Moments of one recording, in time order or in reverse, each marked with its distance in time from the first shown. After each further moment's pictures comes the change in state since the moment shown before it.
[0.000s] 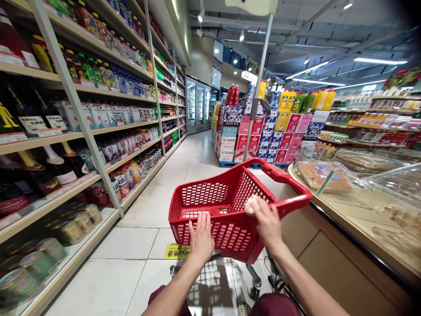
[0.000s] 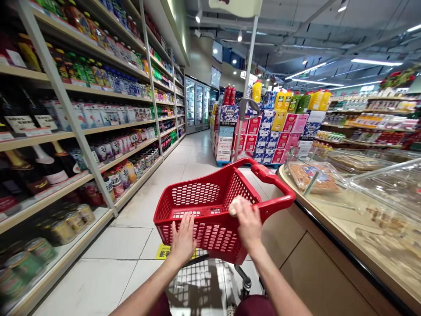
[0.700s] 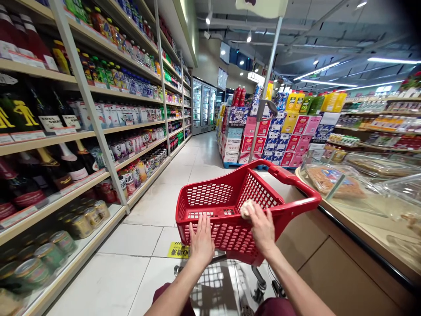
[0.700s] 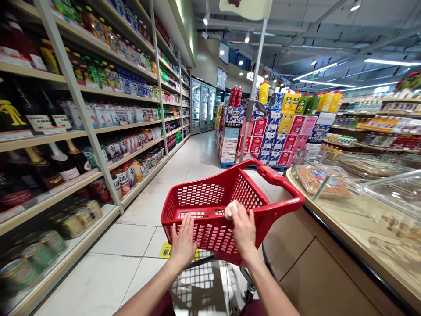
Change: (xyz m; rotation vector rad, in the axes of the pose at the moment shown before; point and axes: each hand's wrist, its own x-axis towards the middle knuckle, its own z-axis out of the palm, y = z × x) left_hand -0.014 -0.012 0.001 0.004 -0.004 -0.038; right_hand -0.003 -0.046 0.016 0.088 -0.059 0.021
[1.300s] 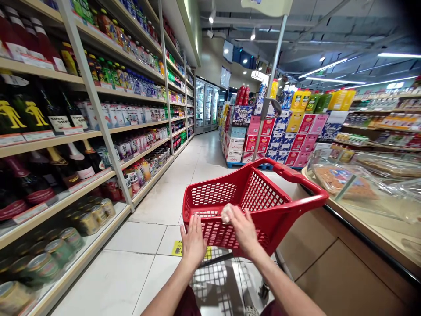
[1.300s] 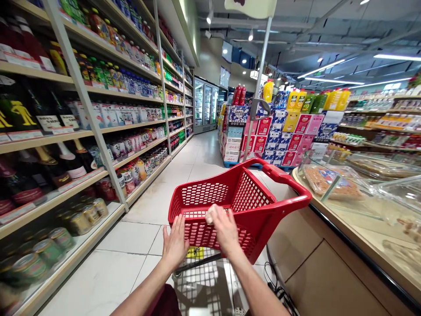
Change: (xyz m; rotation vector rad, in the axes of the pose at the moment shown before) left_hand -0.009 -0.036 0.004 0.056 0.038 -0.097; right_hand 0.001 -0.043 0.023 0.105 -0.069 -0.177
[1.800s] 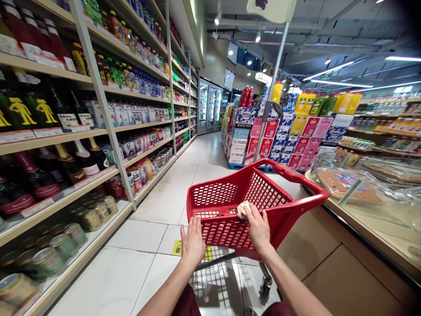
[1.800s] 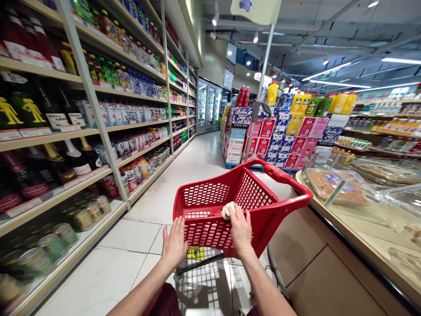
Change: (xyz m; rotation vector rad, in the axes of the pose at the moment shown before) left_hand -0.007 -0.007 0.001 -0.001 -0.012 -0.047; right_hand 0.000 0.010 0.002 -0.038 0.016 0.161
